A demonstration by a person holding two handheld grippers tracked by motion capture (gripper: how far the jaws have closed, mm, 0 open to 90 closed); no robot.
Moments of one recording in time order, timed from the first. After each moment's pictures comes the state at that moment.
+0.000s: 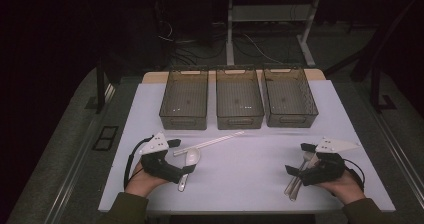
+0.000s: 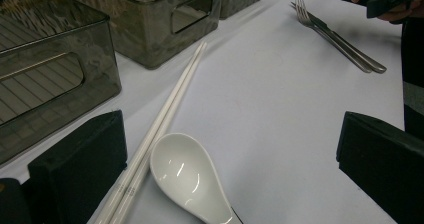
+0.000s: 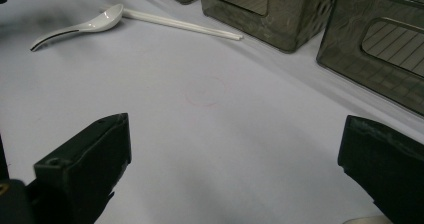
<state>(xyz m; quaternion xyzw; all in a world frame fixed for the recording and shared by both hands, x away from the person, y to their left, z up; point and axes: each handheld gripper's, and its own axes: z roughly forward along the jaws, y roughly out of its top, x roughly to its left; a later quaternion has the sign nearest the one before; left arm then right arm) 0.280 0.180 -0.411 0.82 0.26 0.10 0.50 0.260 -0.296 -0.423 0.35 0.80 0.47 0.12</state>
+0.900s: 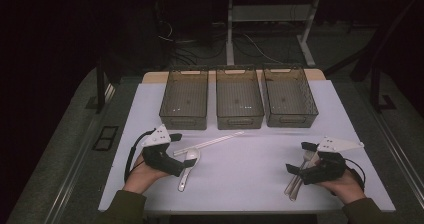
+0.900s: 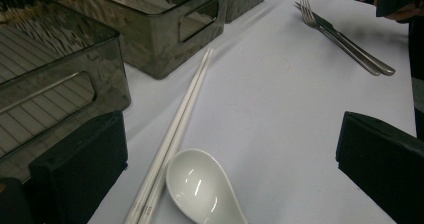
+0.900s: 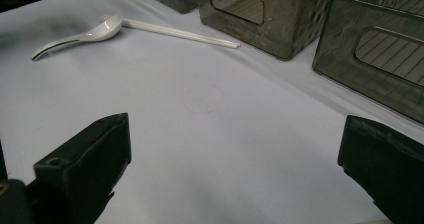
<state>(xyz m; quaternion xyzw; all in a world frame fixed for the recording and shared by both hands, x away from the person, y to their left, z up) 0.296 0.177 -0.402 0.82 0.25 0.10 0.50 0.260 -0.298 -0.421 0.35 0.80 0.48 0.13</state>
